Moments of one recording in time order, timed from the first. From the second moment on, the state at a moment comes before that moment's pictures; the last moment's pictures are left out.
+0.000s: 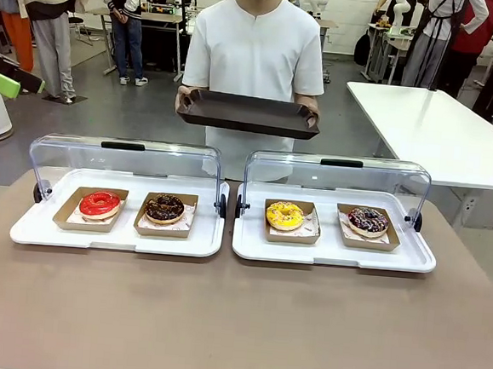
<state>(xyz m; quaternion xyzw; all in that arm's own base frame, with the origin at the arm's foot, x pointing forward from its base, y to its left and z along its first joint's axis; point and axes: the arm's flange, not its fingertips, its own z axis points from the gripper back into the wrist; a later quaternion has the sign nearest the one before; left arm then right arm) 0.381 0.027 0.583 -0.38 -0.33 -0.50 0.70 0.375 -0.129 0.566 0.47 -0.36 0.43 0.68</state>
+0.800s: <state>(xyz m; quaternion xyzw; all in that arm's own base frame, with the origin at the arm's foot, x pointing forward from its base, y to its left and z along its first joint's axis) 0.374 0.026 0.575 -0.36 -0.32 -0.51 0.72 0.376 -0.130 0.559 0.46 -0.36 0.43 0.69</state>
